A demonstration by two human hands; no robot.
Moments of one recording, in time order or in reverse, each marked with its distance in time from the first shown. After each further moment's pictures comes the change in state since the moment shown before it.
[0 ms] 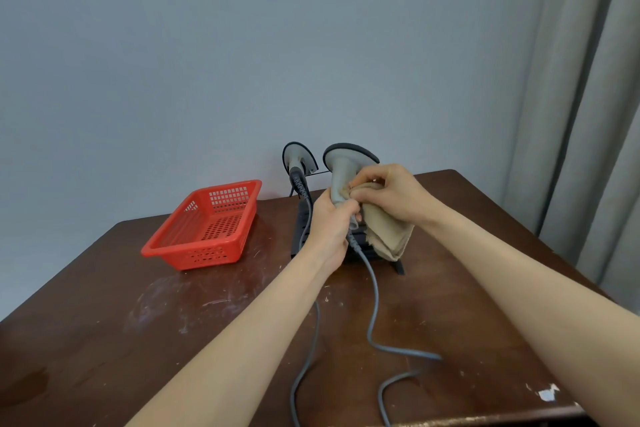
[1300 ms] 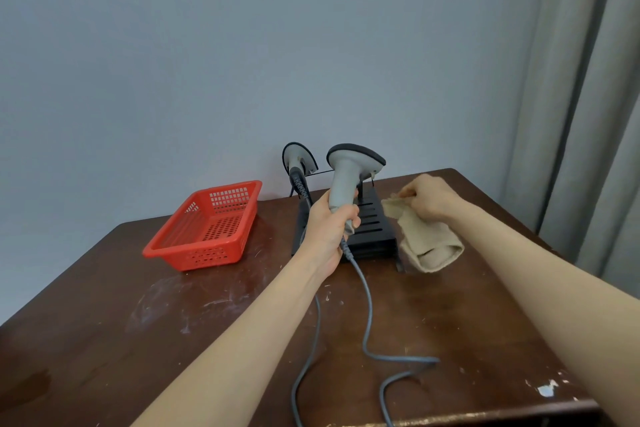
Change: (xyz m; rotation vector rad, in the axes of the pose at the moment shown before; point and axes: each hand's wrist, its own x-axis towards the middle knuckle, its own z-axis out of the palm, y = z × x) left_hand -0.002 -0.003 -0.010 -0.034 -0.030 -0.040; right_hand 0.003 0.056 -0.031 -0.546 -0.012 0.426
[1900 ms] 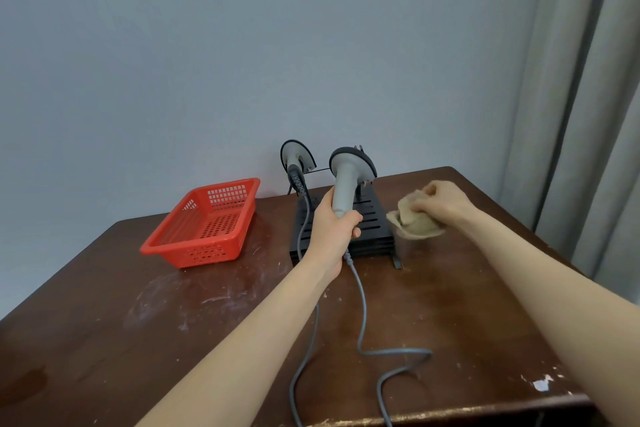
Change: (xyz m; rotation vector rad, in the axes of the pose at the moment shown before) left_hand -0.009 -0.008 0.006 0.218 0.035 0.021; right_hand -0.017 0.018 -0.002 0.335 0.047 0.222
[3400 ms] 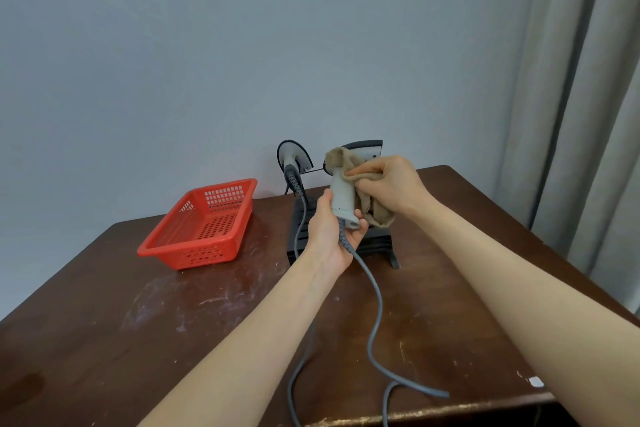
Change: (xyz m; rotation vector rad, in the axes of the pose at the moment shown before) left_hand 0.007 0.008 0.009 -0.743 0.116 -0.442; right_hand -0.030 -0.069 0.025 0.140 0.054 -0.491
